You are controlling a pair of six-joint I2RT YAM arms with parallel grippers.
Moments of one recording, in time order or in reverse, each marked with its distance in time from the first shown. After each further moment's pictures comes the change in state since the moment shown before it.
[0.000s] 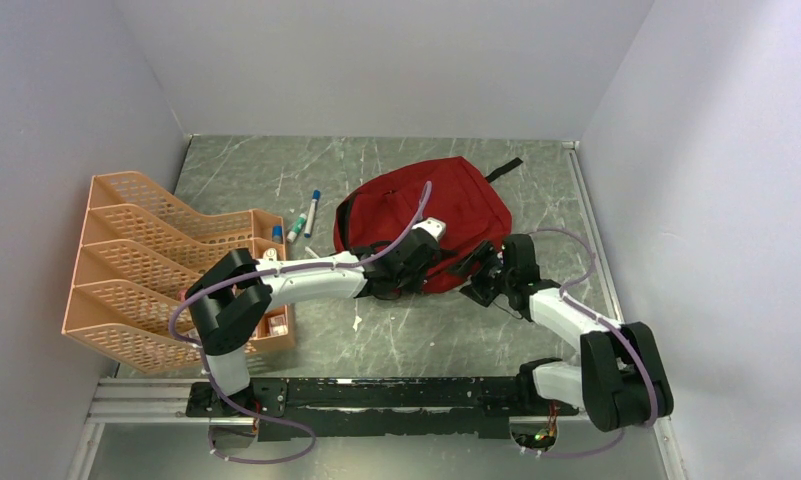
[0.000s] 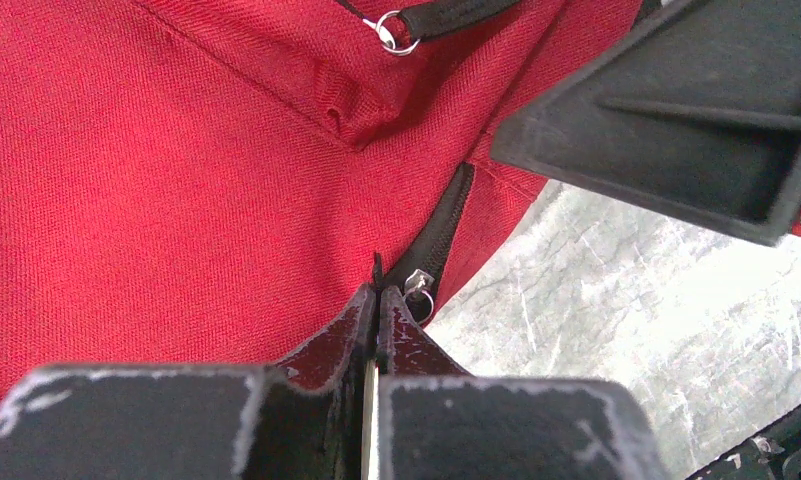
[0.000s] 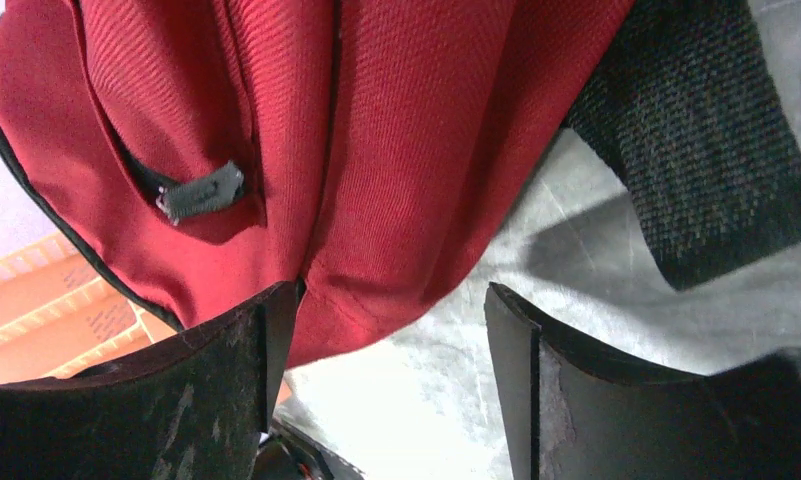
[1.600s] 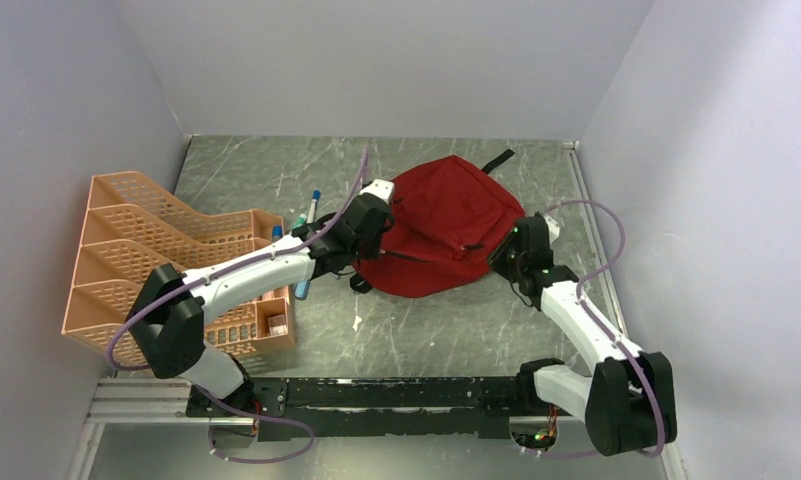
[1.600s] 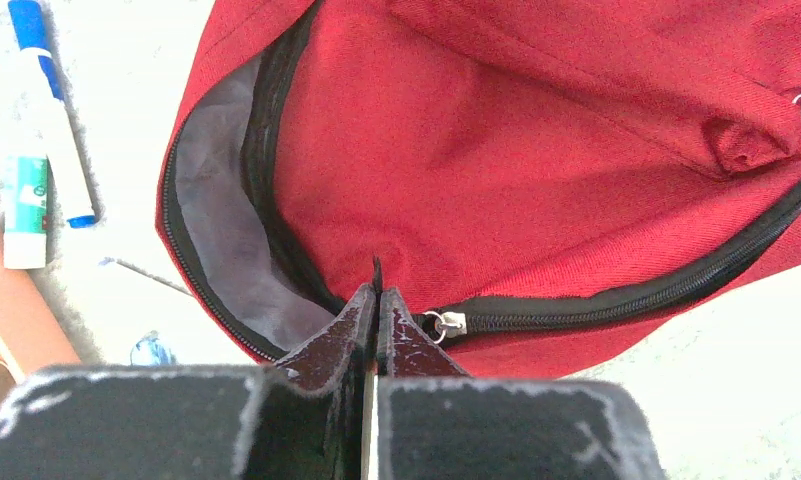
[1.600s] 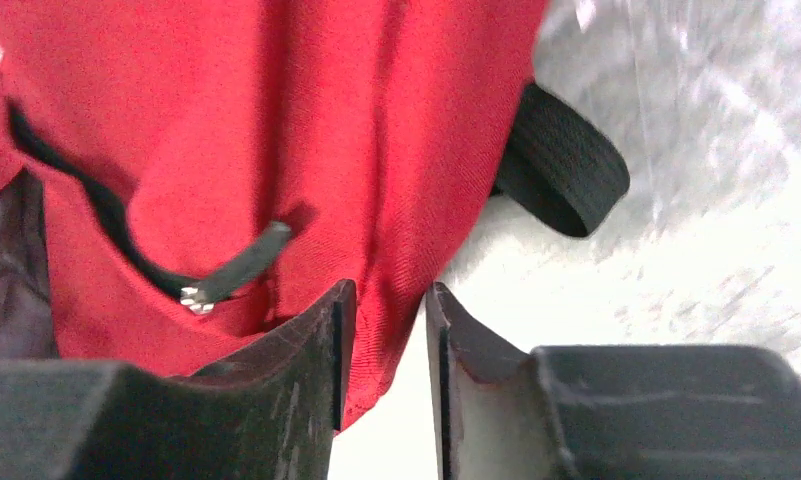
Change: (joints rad) left arm 0.190 -0.256 -0.050 -0.131 -0.133 0.070; right arm -0.038 -0.081 0.141 -0.212 0.419 -0.268
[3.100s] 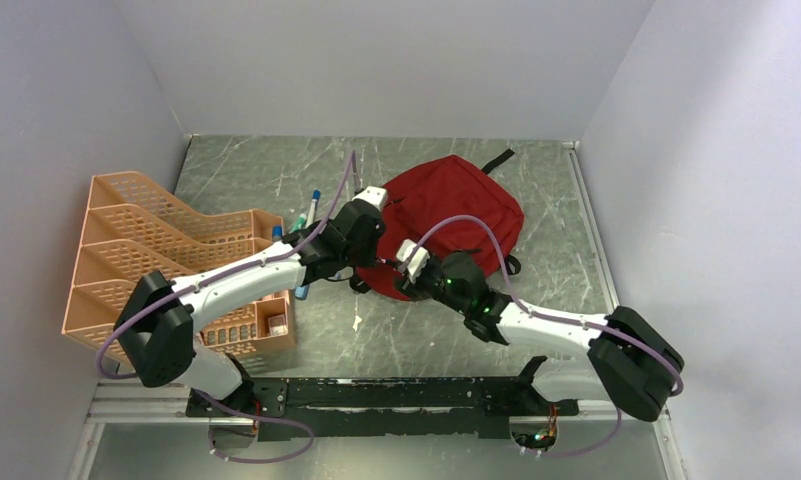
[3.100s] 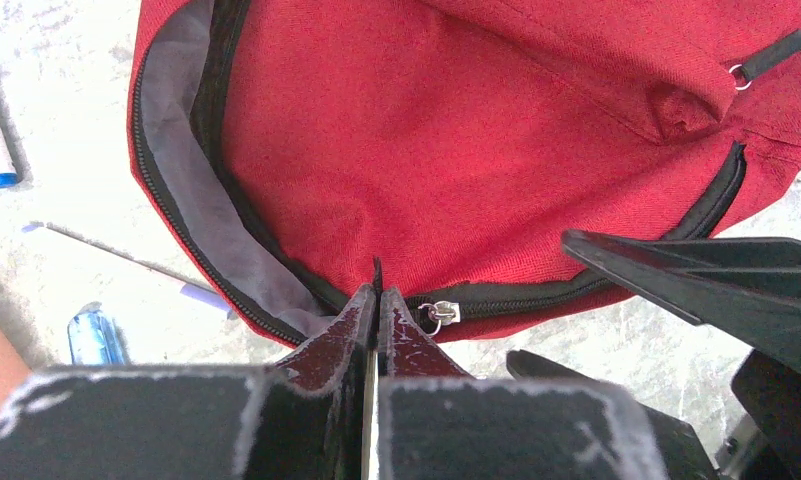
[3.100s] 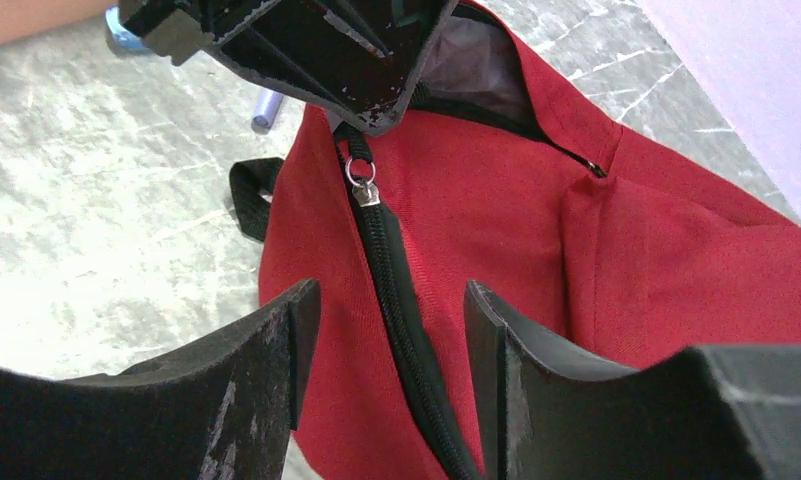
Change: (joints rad) left arm 0.018 -0.071 -0.085 0.011 0.111 -0.066; right arm 0.674 0.106 -0.121 0.745 -0.137 -1.104
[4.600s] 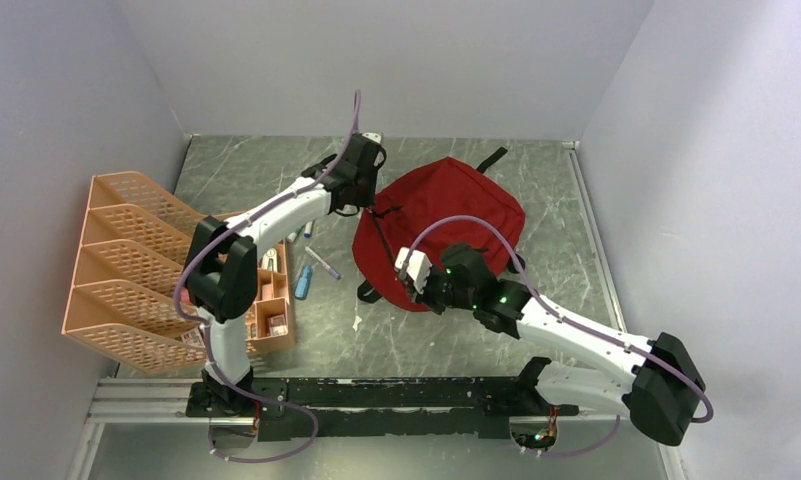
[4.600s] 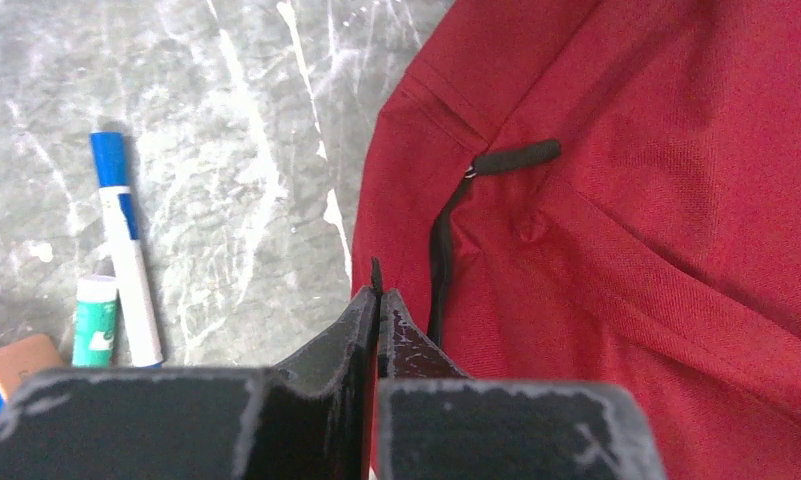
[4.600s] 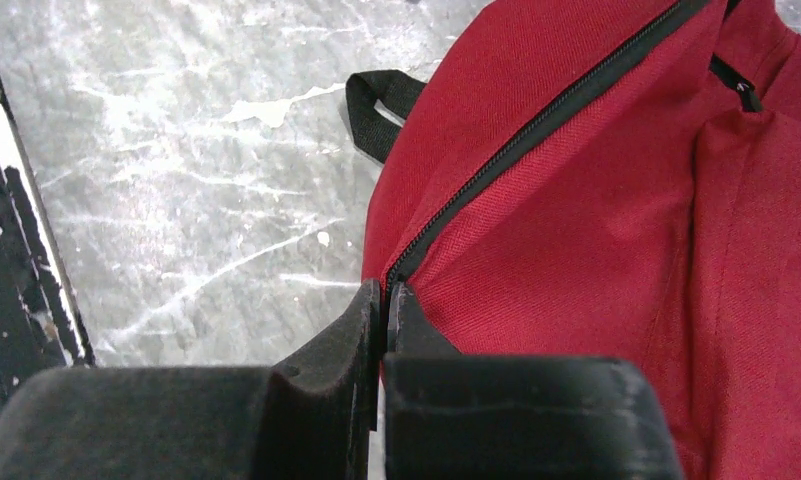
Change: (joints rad) left arm 0.253 0.423 0.500 -0.095 0.028 0.138; right arm 0.003 -0.156 0.182 -0.668 -0.181 0.003
